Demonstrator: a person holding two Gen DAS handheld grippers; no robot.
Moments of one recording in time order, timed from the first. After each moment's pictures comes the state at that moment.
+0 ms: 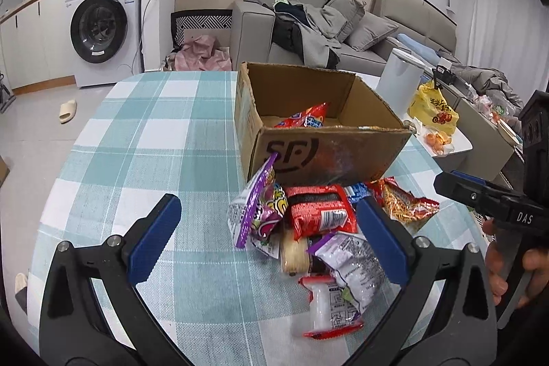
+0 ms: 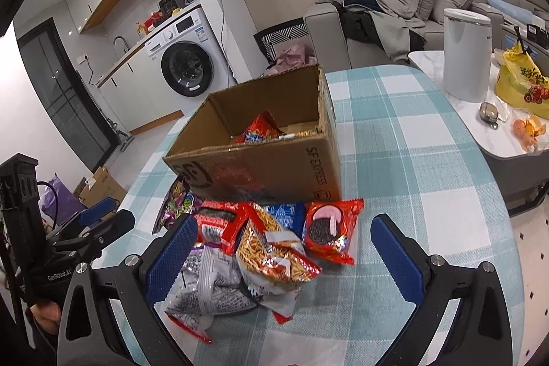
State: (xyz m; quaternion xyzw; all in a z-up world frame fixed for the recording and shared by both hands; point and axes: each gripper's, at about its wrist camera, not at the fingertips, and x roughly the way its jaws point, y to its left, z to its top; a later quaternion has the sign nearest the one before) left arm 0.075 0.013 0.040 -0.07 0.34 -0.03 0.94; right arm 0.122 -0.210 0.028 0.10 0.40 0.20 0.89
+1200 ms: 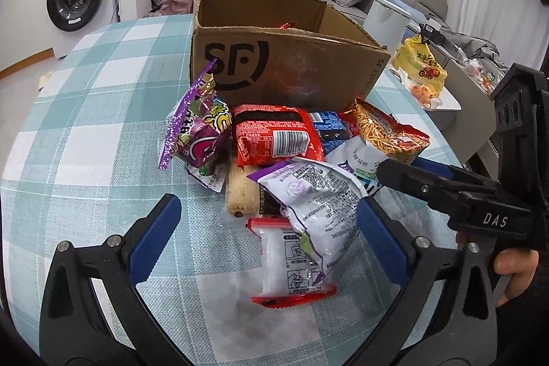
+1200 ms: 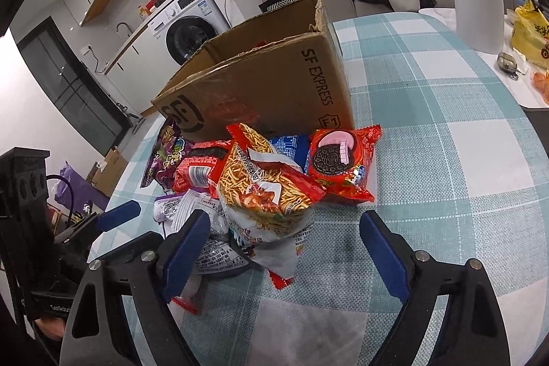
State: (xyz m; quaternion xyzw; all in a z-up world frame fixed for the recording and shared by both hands) left arm 0.077 -0.038 -0.020 -0.07 0.43 -0.07 0.90; right arm 0.115 -0.205 -0.038 0.13 0.45 0.23 0.85
